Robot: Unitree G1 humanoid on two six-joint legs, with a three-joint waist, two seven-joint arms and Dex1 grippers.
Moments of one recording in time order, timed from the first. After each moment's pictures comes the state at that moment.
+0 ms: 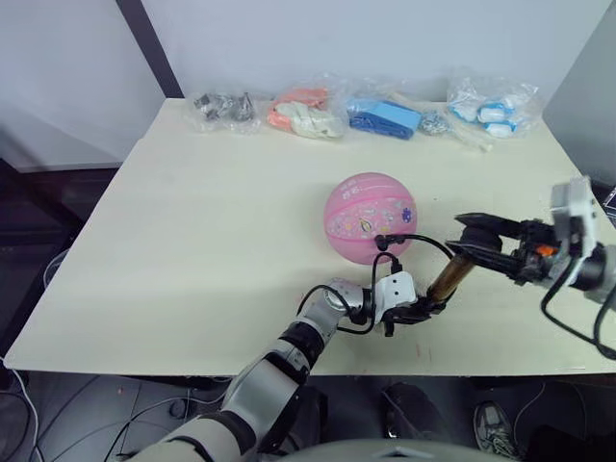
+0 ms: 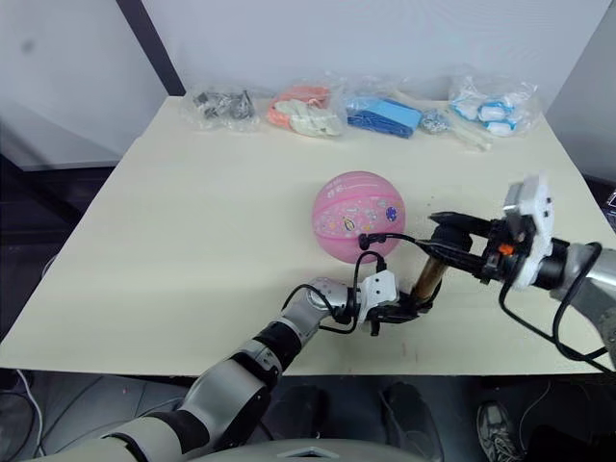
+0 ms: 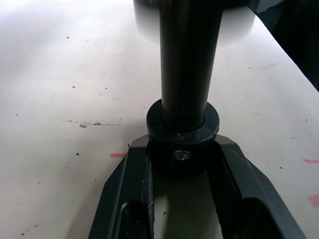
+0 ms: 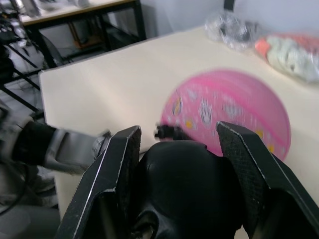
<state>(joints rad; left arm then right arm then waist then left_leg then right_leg) -0.62 -0.05 -0.41 0.96 0.16 -0.32 -0.94 -0.14 -0.89 -0.34 -0.50 0.97 0.68 0.87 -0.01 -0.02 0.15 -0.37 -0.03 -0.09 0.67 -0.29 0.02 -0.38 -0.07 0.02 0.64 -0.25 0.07</state>
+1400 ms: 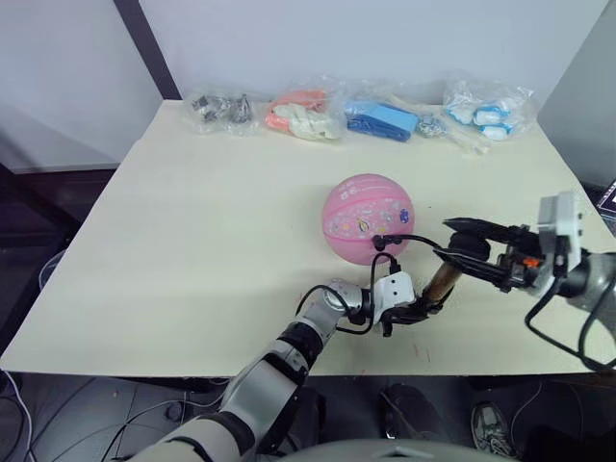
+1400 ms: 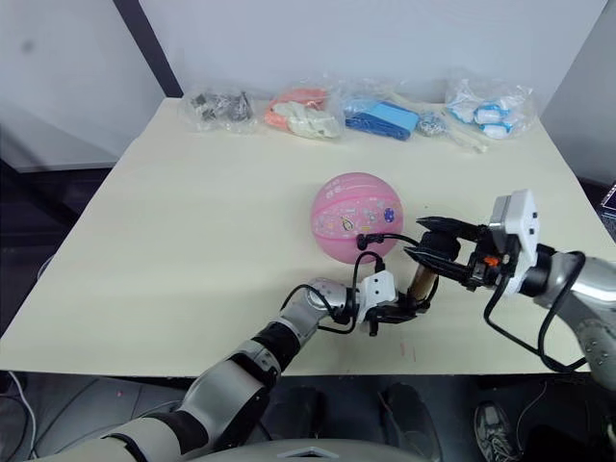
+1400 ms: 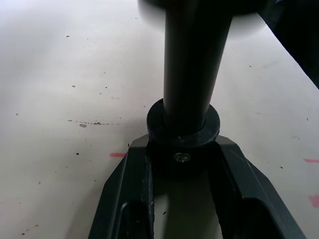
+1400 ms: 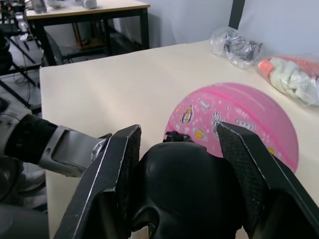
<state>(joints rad) -0.62 -0.04 -0.41 0.95 0.16 -0.30 -0.93 -0.05 -0.77 -0.17 -0.49 0.75 0.45 0.89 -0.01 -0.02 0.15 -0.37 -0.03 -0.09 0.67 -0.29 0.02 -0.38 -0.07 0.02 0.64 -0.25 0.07</state>
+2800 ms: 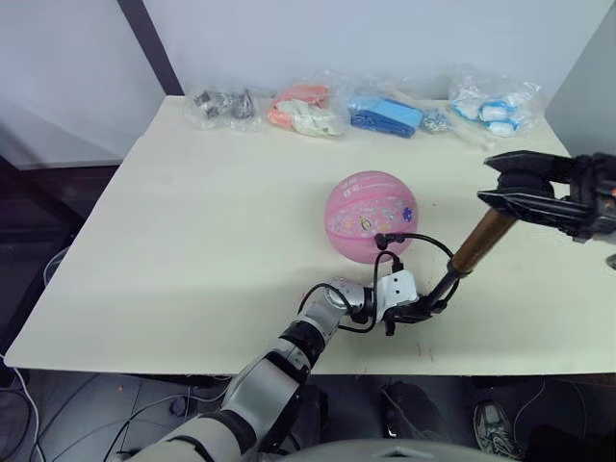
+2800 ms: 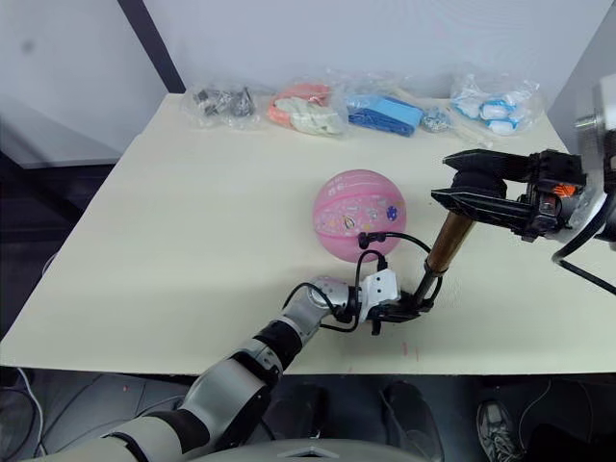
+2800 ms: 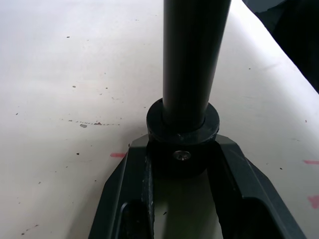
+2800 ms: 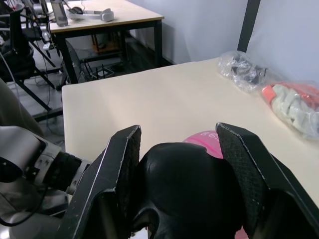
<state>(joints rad) -0.63 -0.05 -0.41 0.95 0.15 -0.31 -0.94 -0.38 -1.07 -0.44 -0.46 1.23 0.86 0.82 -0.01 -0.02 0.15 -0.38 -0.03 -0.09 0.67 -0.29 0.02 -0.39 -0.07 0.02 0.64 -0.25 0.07</state>
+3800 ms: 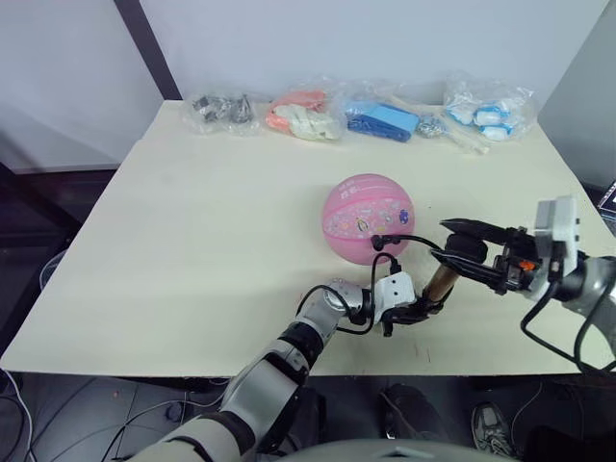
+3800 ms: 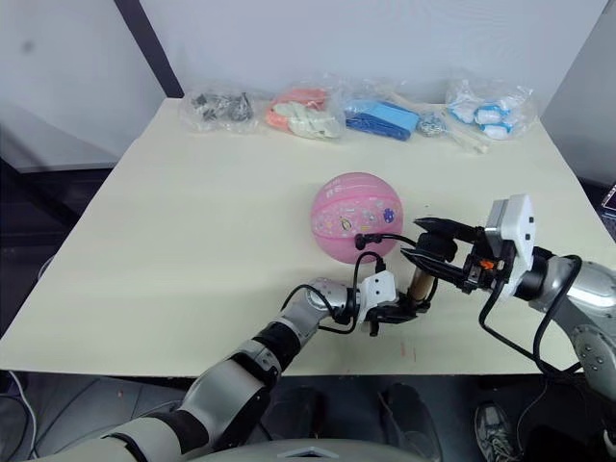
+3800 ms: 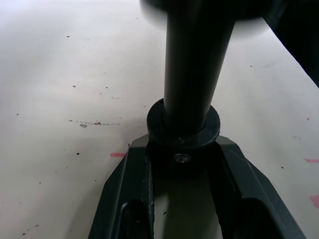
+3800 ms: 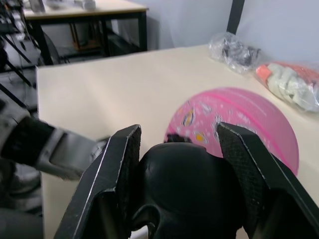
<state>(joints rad) -0.62 -0.04 -0.41 0.96 0.16 -0.30 -0.94 -0.03 -0.75 -0.15 -0.51 0.71 0.40 0.87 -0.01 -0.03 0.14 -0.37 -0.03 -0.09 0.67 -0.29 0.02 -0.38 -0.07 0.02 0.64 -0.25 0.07</state>
